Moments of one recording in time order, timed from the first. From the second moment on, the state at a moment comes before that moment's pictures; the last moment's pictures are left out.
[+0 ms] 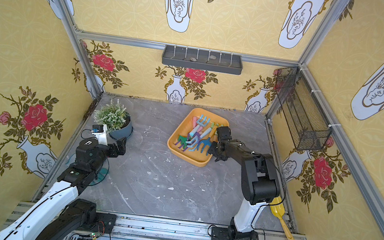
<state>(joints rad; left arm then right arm) -0.19 0.75 0.41 -0.02 -0.10 -0.26 0.35 1.81 1.08 -0.38 -0.02 0.51</state>
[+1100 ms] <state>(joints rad) -0.53 1.64 0.85 0.01 -0.09 -0.58 0.40 1.88 1.49 -0.50 -0.06 0.32</state>
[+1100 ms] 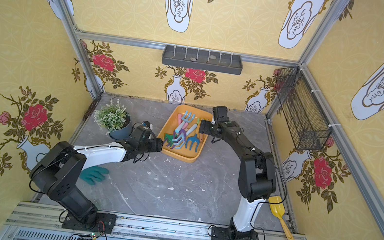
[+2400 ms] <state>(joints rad) -0.31 1.25 0.74 0.10 0.14 -0.33 0.21 2.33 1.84 -0.33 -0.42 0.04</state>
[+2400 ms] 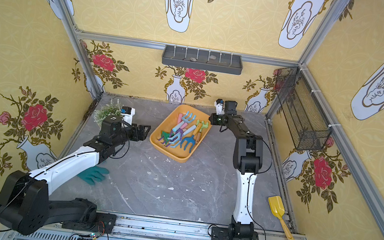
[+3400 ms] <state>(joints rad) -0.31 1.56 1.07 -0.03 0.15 -0.35 0.35 2.06 1.30 0.09 0.18 0.91</state>
